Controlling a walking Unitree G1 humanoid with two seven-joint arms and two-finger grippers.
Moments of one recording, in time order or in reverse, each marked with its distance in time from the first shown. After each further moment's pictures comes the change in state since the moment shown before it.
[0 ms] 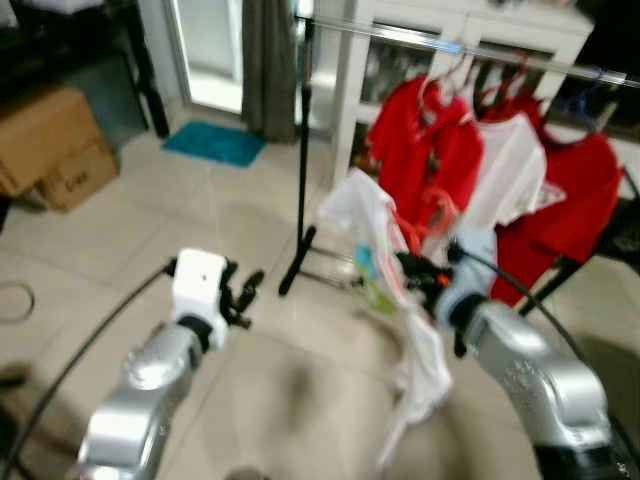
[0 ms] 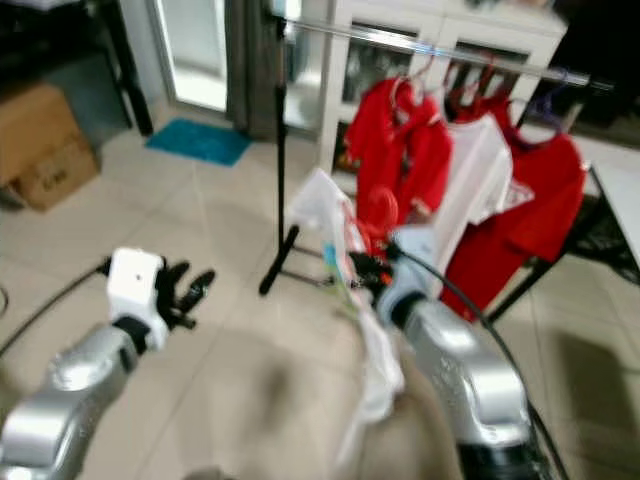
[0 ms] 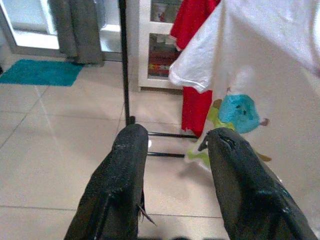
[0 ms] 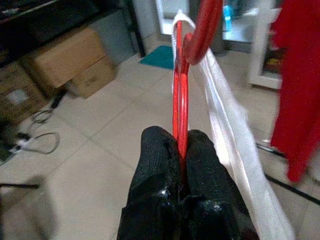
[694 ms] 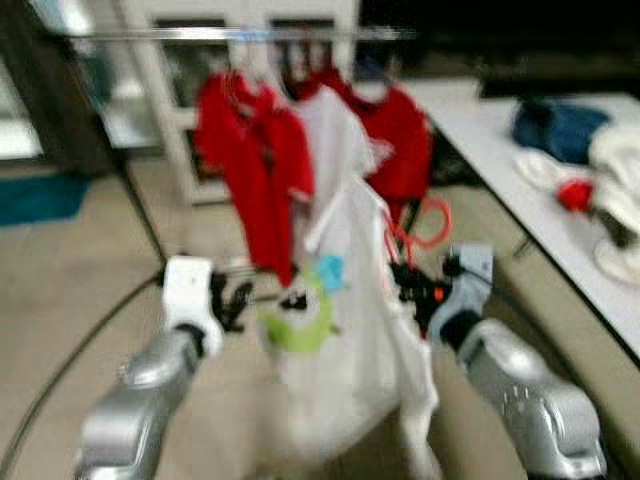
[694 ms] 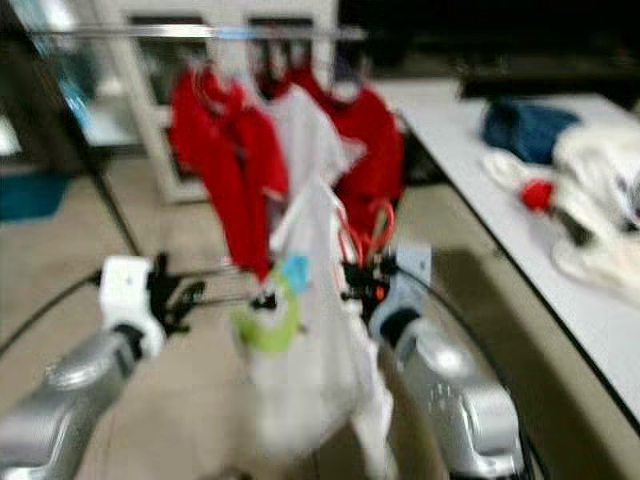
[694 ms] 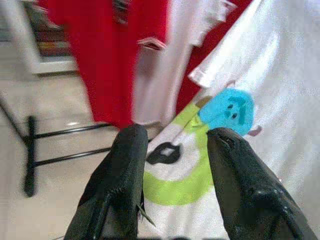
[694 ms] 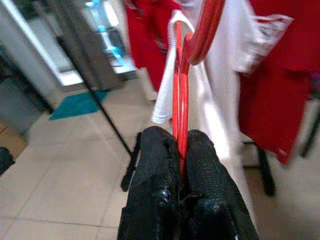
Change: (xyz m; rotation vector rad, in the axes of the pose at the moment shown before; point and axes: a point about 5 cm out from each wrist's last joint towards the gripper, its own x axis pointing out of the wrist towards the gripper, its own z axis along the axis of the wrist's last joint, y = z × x) left arm -0.001 0.005 -0.011 -0.141 0.081 0.065; right arm -0.013 0.008 -0.010 0.063 -0.054 -0.018
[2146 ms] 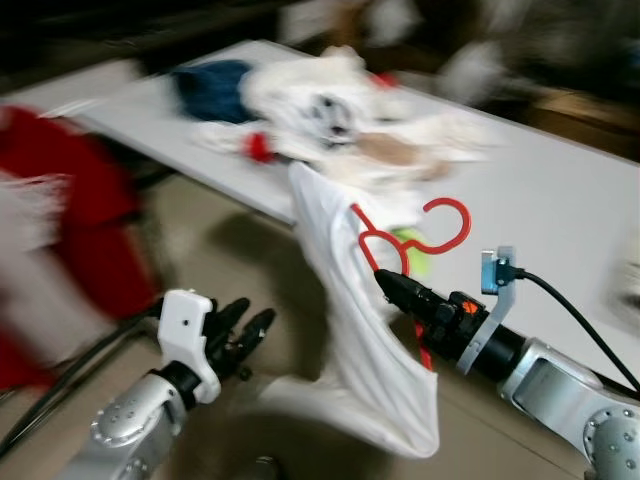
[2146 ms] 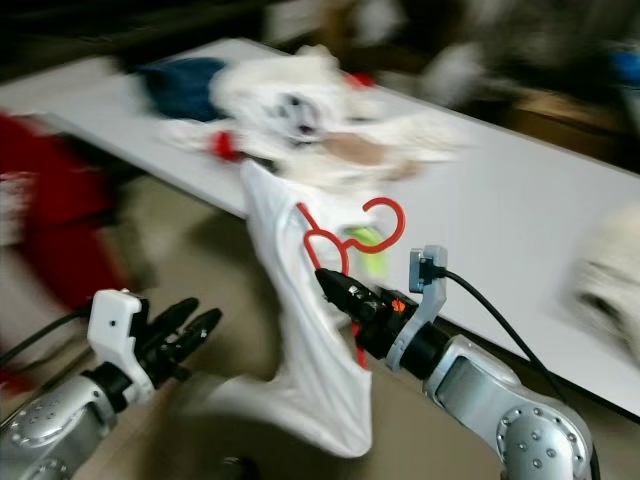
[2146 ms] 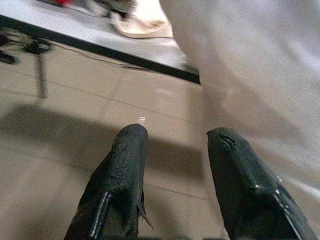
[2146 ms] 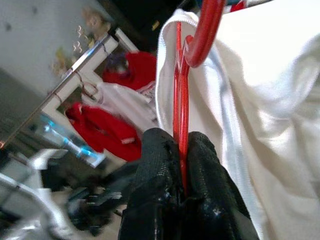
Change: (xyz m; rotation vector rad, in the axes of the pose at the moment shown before) left arm -0.044 -0.022 -0.010 0.016 -0.055 -0.265; right arm -0.046 0.022 0.020 0.343 0.090 0.356
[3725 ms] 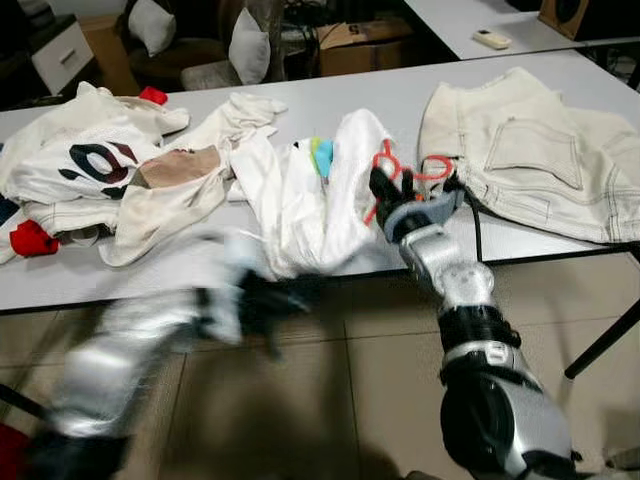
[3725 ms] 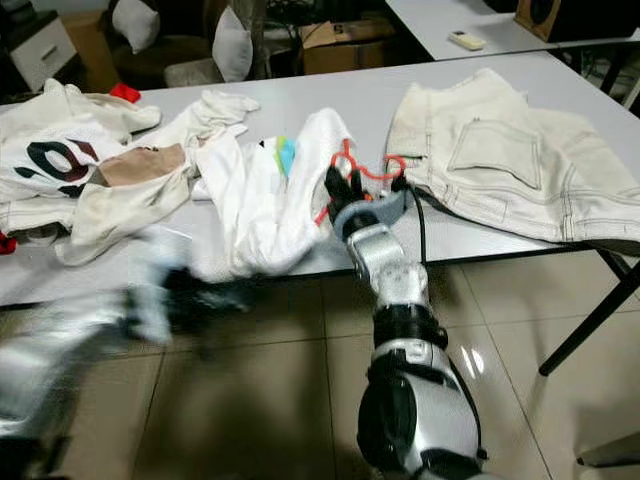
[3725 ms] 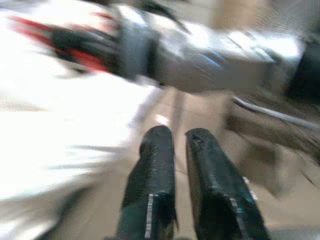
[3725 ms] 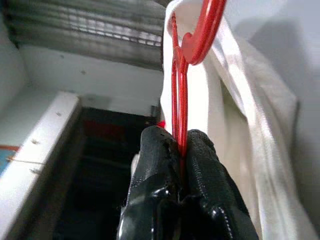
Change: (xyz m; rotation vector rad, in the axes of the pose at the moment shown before) left arm 0.030 0.012 0.070 0.165 -0.073 -0.544; right arm 0.144 -0.059 0.052 0.592 -0.434 -0.174
